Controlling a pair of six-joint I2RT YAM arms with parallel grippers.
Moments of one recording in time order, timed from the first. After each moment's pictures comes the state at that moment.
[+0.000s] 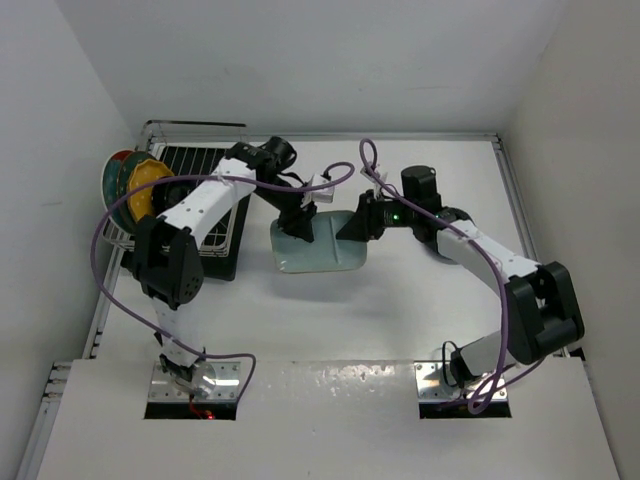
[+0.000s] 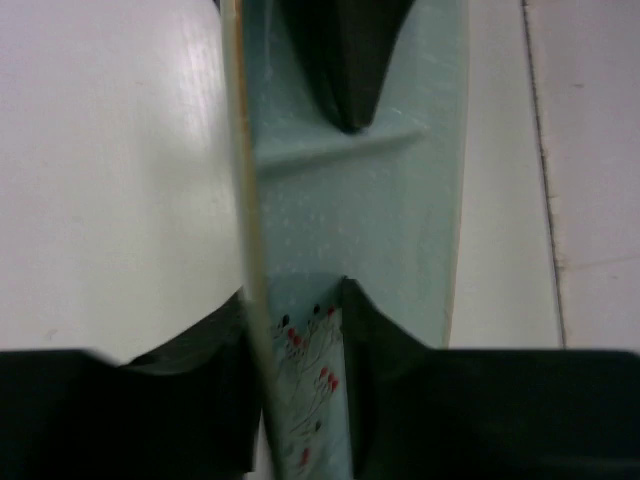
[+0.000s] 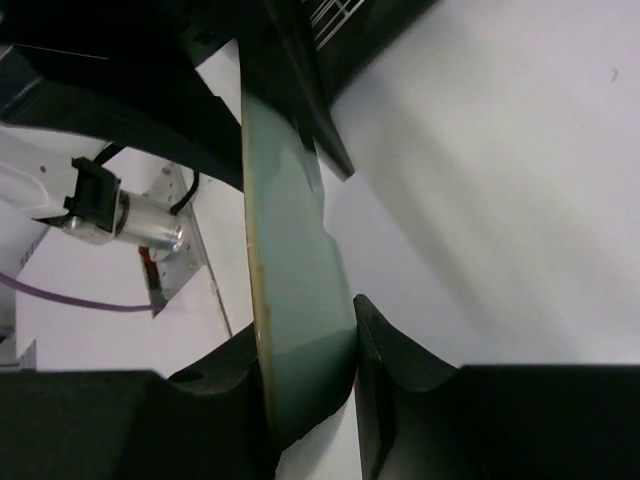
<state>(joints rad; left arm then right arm) -0.44 1.87 1.73 -1.13 0.84 1.05 0.37 1.48 0.93 0.00 -0.87 0.23</state>
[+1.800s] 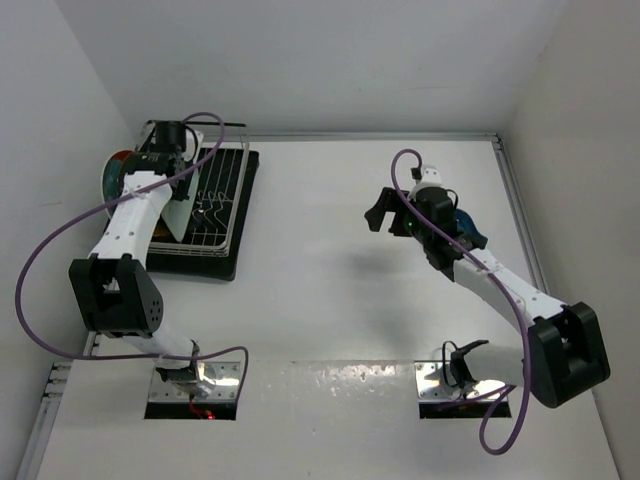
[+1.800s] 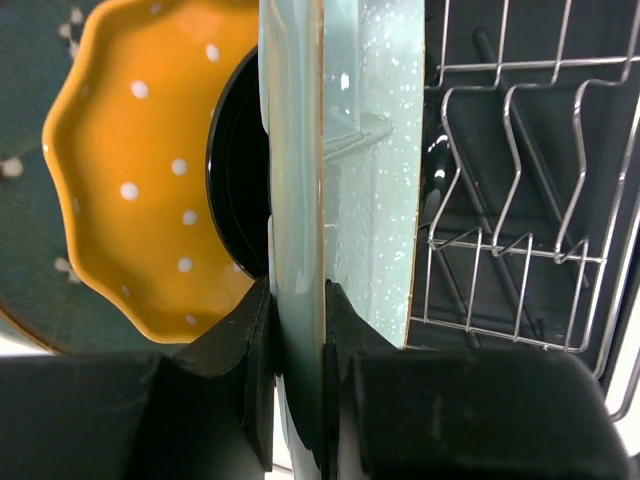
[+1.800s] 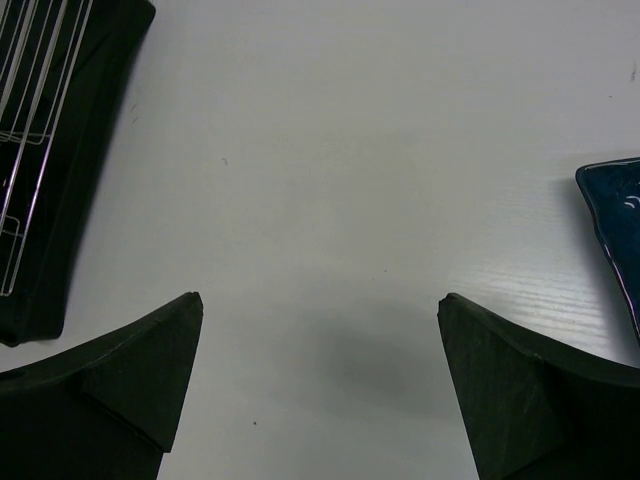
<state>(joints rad) 0.02 1.57 1.49 -0.79 -0.33 0.29 0.38 1.25 0.73 0.05 0.02 0.44</state>
